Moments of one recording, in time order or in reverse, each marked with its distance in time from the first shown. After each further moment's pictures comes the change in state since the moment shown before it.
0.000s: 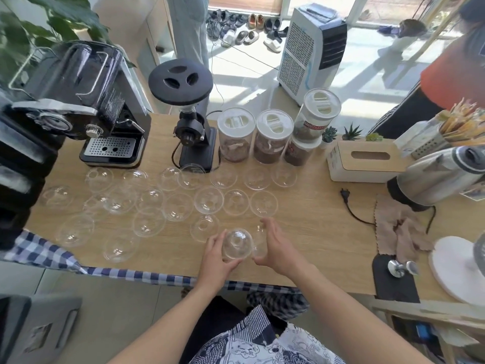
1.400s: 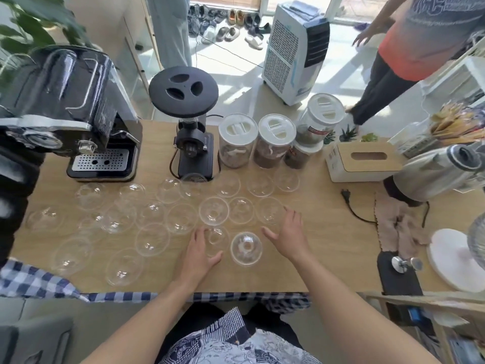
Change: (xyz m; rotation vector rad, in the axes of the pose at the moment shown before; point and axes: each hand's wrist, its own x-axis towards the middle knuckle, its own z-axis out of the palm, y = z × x) left_hand 0.060 -0.034 -0.085 0.323 0.033 0.085; right_hand 0.059 -0.002 0.003 0.085 0.312 0.358
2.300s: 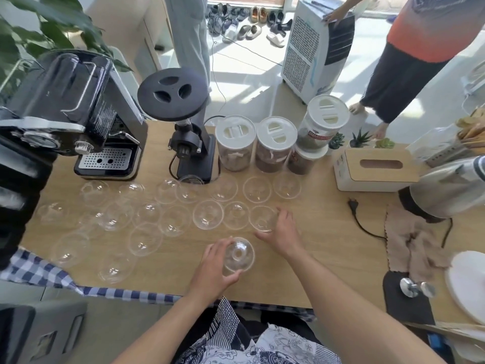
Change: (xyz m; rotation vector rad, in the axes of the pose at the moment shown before) left_hand -0.029 0.070 0.037 -0.076 -0.097 0.094; right_hand 0.049 0.013 -0.002 0.001 -0.100 -0.001
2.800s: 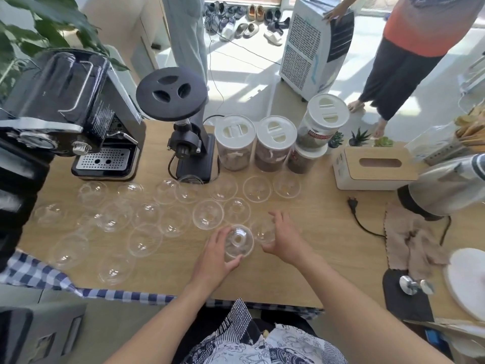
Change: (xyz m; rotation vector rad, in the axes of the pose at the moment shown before) left_hand 0.022 0.010 -0.011 0.000 0.075 0.005; right_hand -0.017 0.006 -0.018 -0.149 -0.160 -0.249
